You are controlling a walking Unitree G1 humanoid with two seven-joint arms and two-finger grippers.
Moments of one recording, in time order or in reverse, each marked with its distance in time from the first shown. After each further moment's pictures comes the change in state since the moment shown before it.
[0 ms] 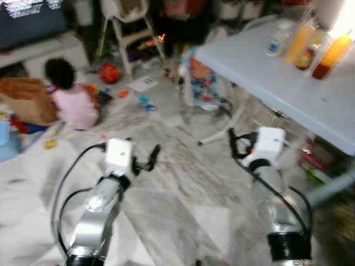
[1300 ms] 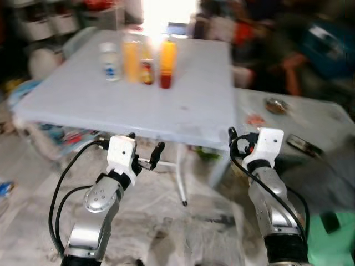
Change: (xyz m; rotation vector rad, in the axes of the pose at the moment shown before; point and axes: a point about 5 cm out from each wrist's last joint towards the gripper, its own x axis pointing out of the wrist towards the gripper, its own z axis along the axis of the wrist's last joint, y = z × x) left arm 0.000 0.003 0.011 0.025 -0.068 0.019; right arm -0.001 0.010 0.005 -0.025 -0.040 0.032
